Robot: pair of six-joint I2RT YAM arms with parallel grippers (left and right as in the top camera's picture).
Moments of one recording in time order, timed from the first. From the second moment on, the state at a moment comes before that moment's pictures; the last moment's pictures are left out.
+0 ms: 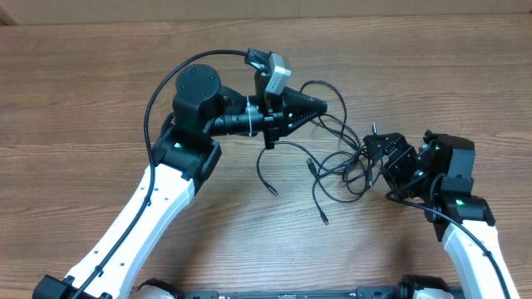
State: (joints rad) left arm -0.44 1.41 1.12 0.26 1.04 -0.39; right arm -0.10 1.07 0.59 -0.34 -0.50 0.89
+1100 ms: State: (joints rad) left arm -0.71 1.71 1.13 -0.24 0.60 -0.02; right arm -0.14 1.07 0.59 -0.13 -0.46 1.13
